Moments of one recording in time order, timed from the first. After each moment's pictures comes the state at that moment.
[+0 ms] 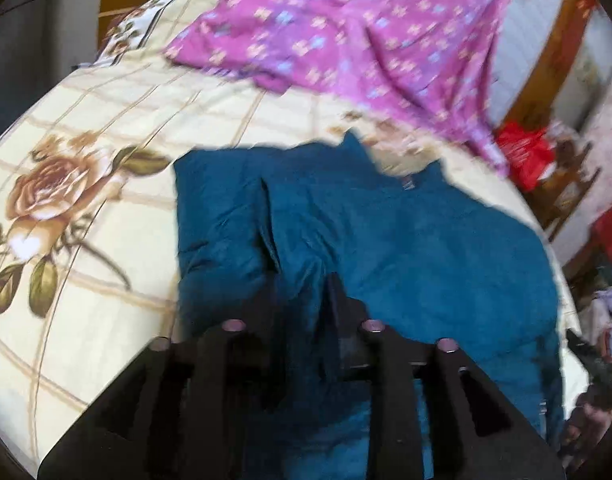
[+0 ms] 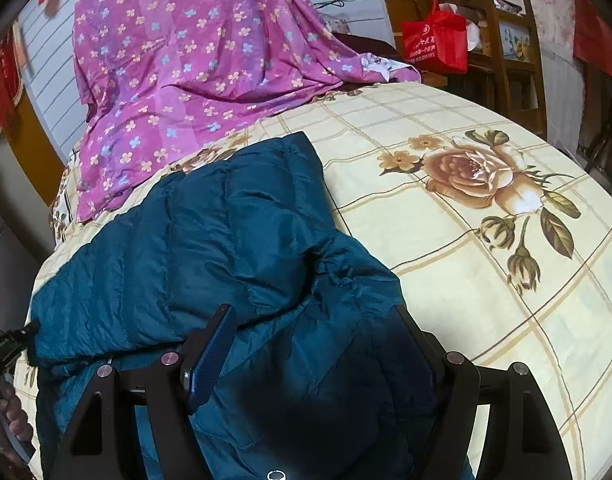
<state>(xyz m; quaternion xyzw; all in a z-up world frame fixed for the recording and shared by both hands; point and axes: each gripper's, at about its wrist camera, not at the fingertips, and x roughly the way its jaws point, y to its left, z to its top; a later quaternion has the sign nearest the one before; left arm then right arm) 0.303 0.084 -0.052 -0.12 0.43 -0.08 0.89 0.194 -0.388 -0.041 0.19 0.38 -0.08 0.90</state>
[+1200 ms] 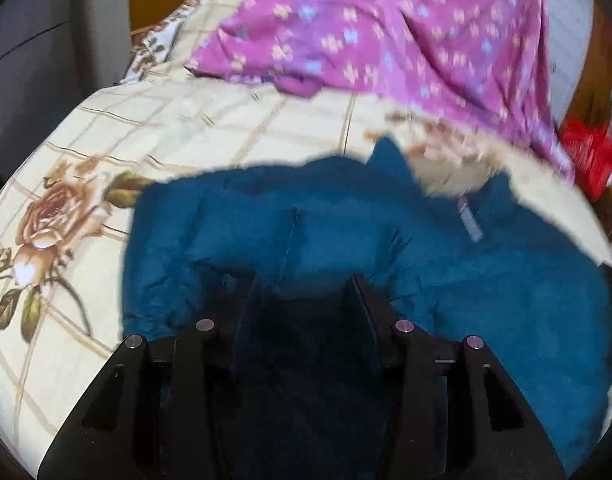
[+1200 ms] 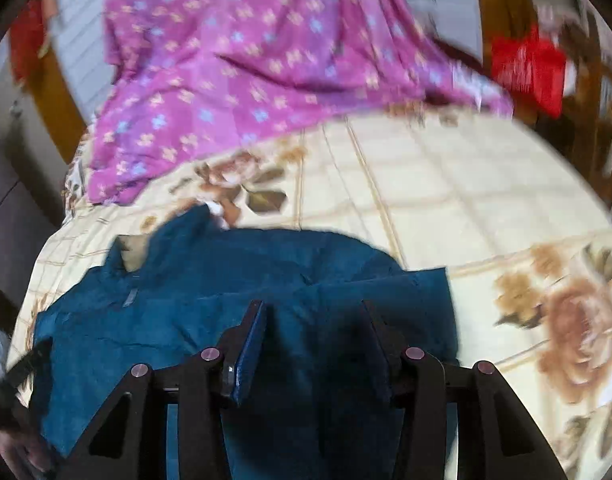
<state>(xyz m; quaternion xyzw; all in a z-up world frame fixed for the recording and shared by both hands) 0.379 0.015 -0.088 -0.05 0.42 0.04 0.91 0.402 -0.387 -0.042 0.13 0.43 0.02 0.89</state>
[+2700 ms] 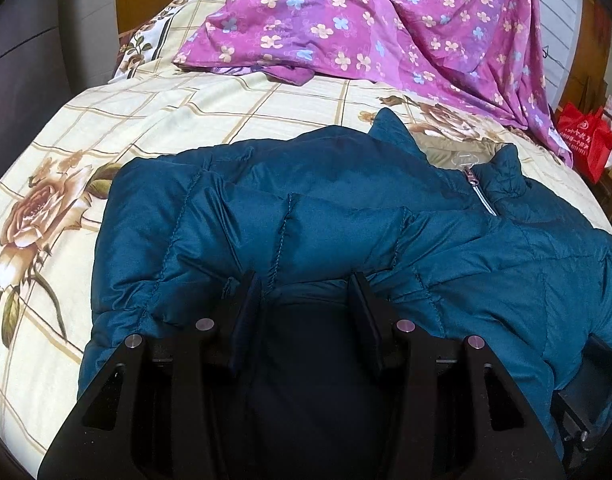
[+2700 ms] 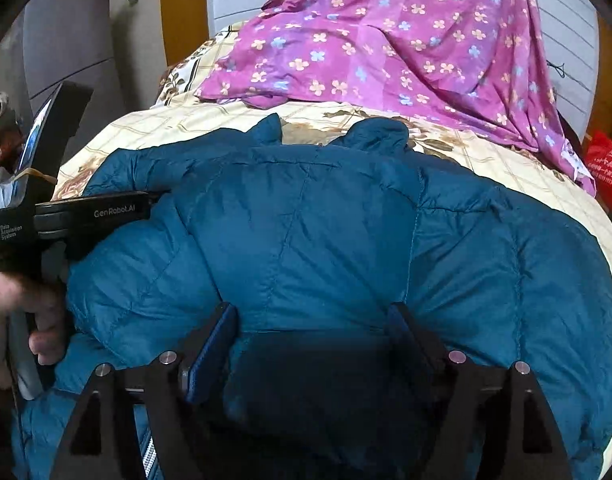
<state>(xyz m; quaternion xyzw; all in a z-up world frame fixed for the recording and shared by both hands) 0.378 0.019 -0.107 -0.06 0.41 0.02 0.91 0.303 -0.216 -0.078 -0.04 0.39 0.15 0.91</state>
